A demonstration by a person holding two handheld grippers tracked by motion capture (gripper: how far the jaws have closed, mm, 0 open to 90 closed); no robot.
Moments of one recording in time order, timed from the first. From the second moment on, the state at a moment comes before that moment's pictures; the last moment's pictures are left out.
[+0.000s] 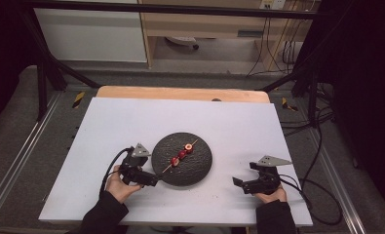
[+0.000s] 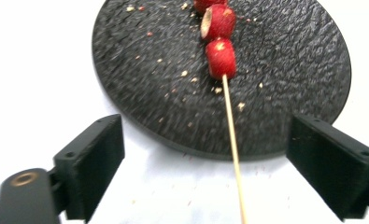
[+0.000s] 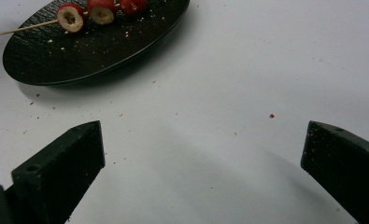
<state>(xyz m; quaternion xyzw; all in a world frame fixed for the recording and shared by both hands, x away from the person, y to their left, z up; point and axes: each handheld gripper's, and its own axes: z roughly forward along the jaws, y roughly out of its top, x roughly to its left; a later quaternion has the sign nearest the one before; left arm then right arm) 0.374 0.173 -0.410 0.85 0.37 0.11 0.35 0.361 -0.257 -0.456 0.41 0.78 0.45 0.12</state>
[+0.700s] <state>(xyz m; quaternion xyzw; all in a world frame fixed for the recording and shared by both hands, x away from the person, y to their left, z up) 0.346 0.278 -0.442 0.81 0.40 0.12 0.40 0.360 -0.256 -0.457 0.41 0.78 0.45 0.12</state>
